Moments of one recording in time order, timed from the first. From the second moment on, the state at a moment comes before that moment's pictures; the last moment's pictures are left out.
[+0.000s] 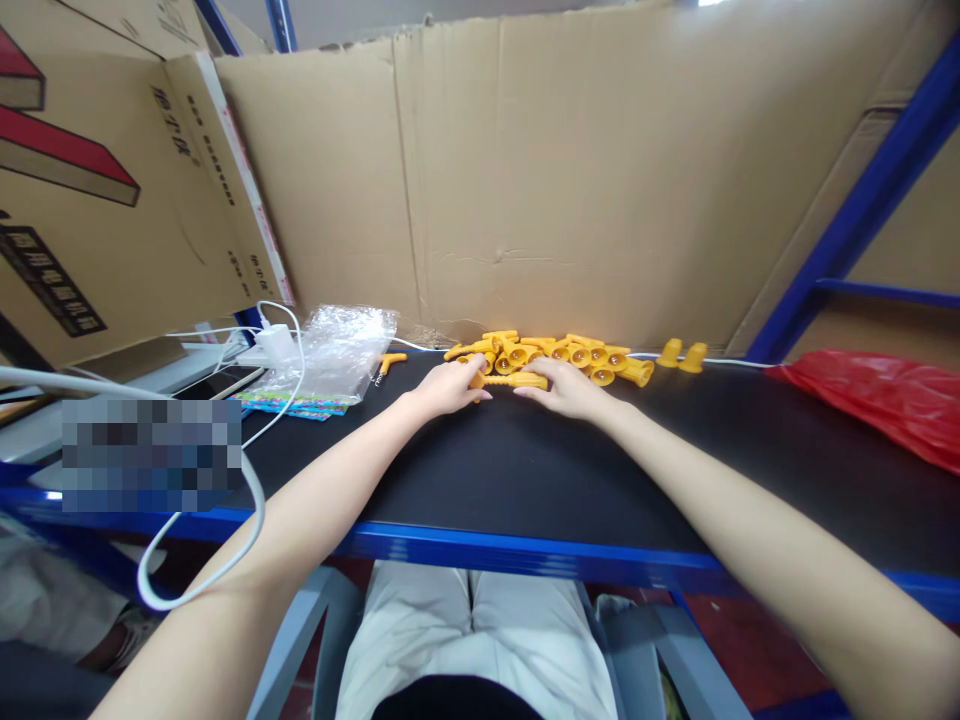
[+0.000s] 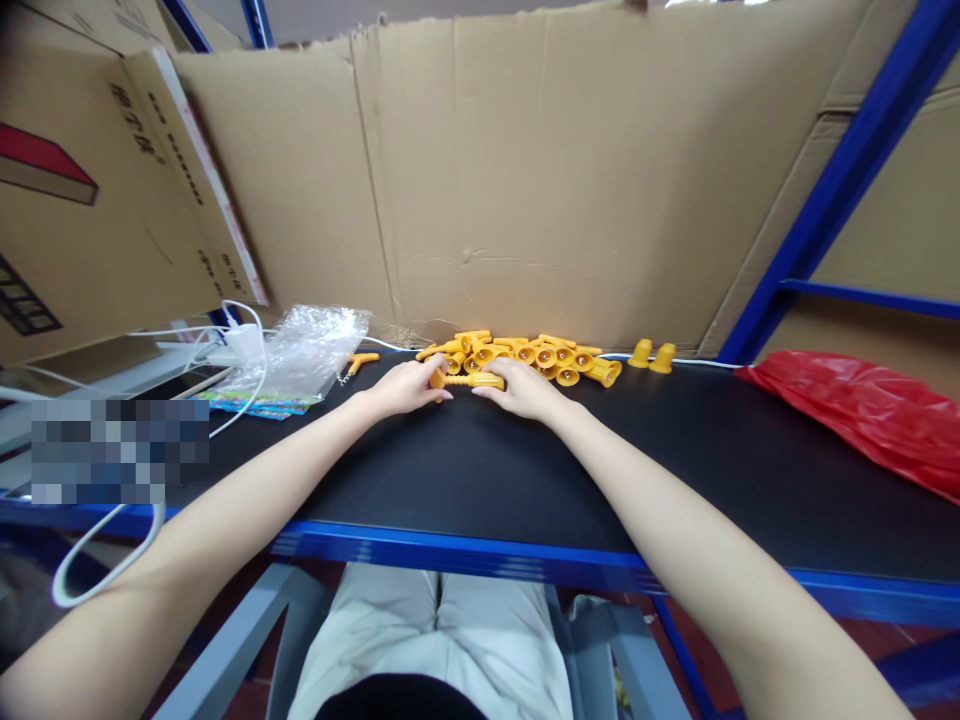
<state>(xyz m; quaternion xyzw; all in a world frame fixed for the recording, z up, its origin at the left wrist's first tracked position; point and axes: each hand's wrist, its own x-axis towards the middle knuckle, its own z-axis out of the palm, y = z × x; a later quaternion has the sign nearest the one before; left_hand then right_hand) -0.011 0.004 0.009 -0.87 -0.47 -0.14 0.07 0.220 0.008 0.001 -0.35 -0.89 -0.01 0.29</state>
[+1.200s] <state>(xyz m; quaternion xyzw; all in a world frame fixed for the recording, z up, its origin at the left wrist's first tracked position) -0.009 0.002 0.011 -0.86 -0.48 -0.14 0.09 0.219 0.008 0.001 -0.36 -0.88 0.03 0.30</state>
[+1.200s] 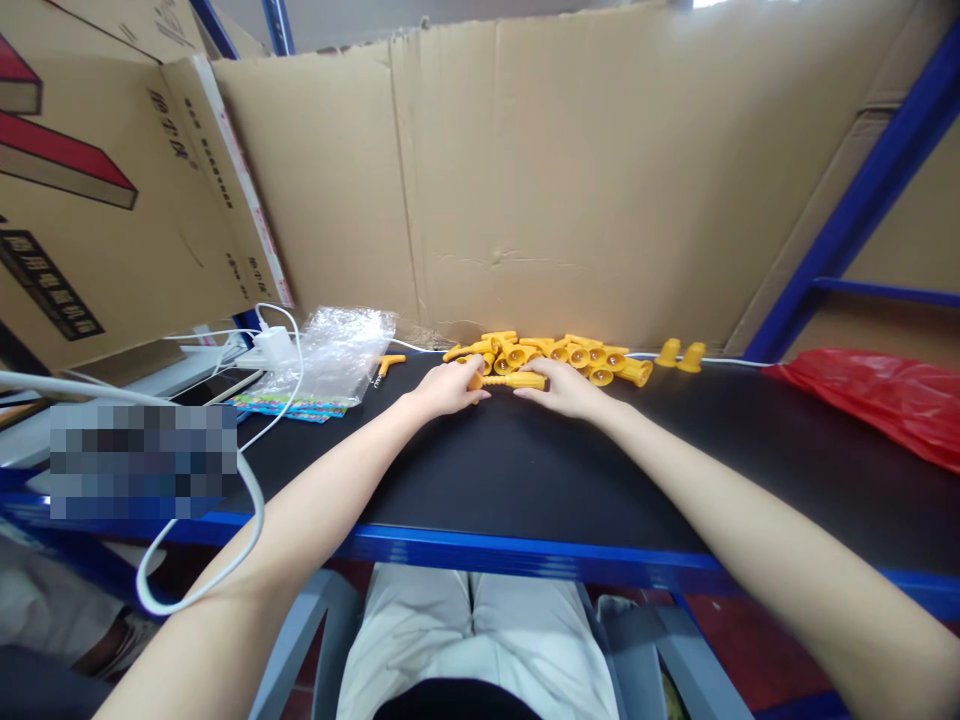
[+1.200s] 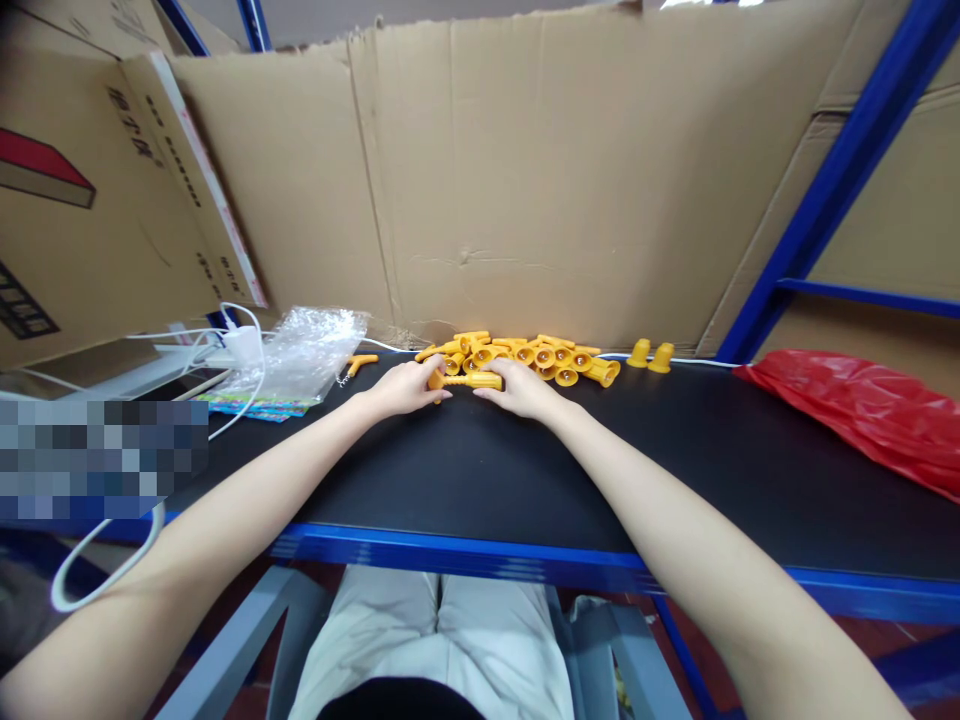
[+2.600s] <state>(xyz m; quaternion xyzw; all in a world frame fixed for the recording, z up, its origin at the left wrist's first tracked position) -0.002 -0.004 0.011 -0.86 -0.47 -0.11 0.14 0.220 -0.005 0.021 -0.41 -0.82 0.32 0.24</state>
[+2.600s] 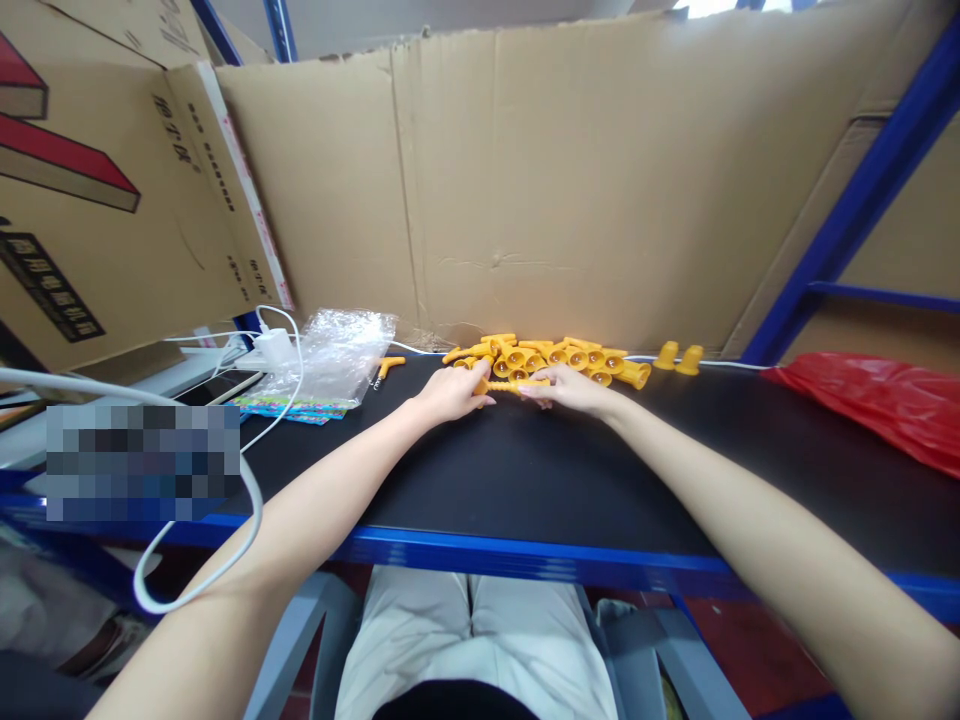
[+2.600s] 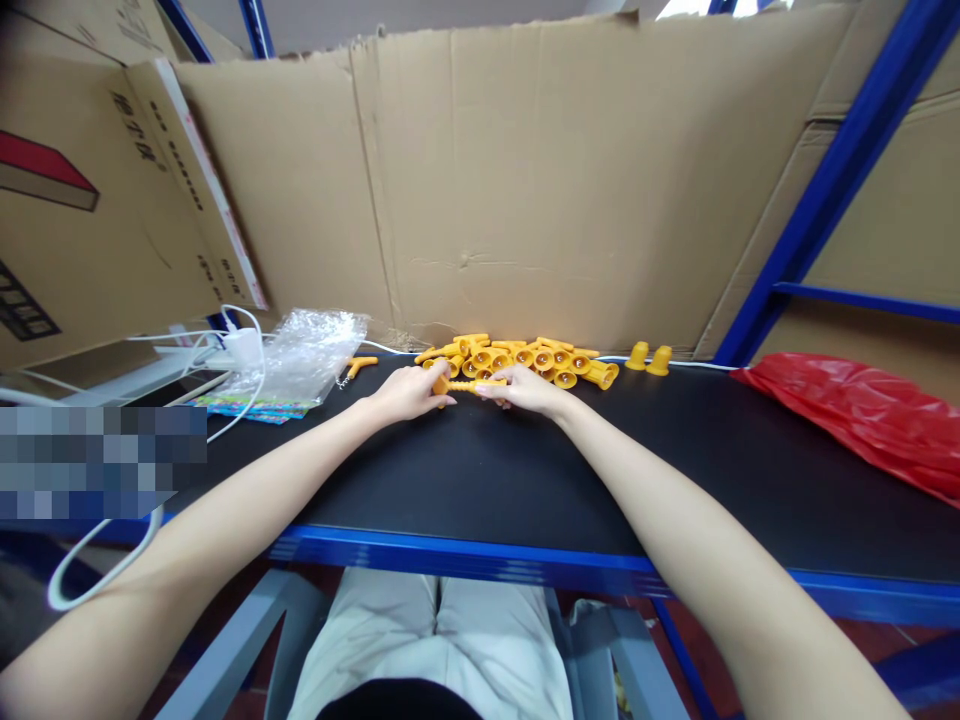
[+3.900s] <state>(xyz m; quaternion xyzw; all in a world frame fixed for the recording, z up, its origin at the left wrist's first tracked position) -0.014 0.006 0.006 -0.89 -0.42 -0.13 0.05 0.264 0.035 0.010 -0.50 -0.66 -0.02 0.56</state>
